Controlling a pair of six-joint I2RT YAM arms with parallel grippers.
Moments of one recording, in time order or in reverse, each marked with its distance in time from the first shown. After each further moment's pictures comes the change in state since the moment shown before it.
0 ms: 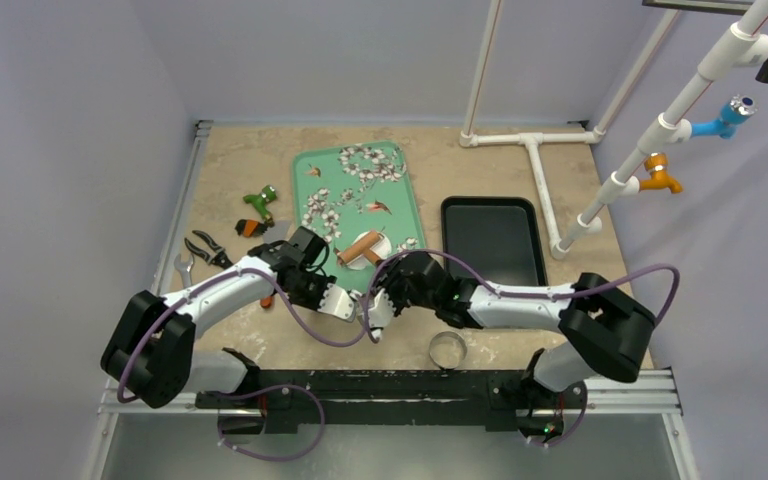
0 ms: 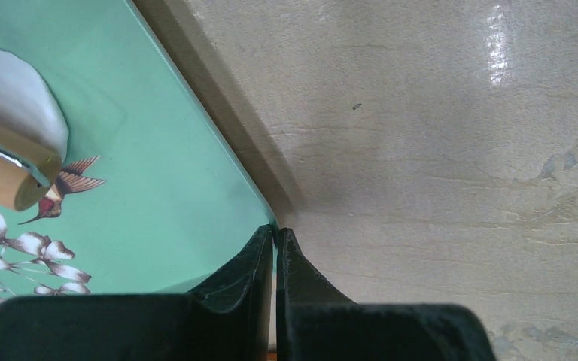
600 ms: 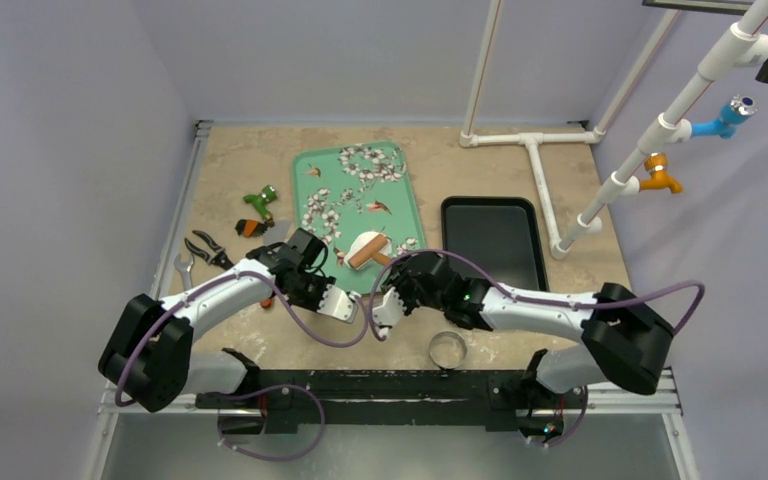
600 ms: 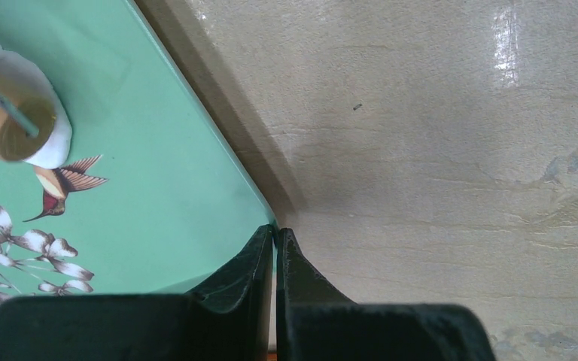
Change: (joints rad) left arm 0.000 -0.021 -0.019 0.017 0.000 0.000; right arm -0.013 -0.114 -0.023 -0.160 0.089 0.012
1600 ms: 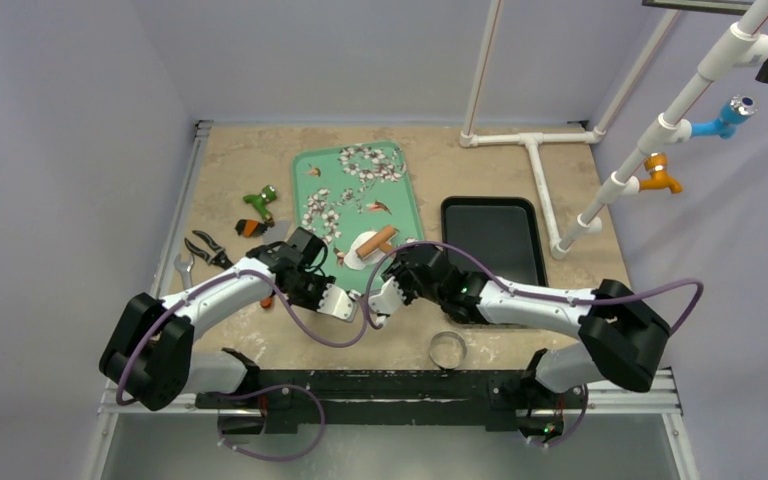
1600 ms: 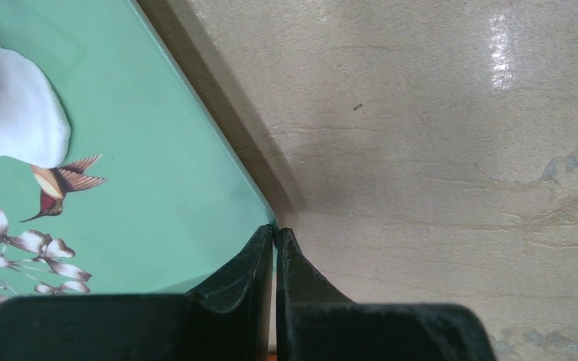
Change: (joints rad) left arm 0.006 0.008 0.006 -0.007 0.008 -0.001; right arm -0.020 0.039 0.077 -0.024 0.116 -0.027
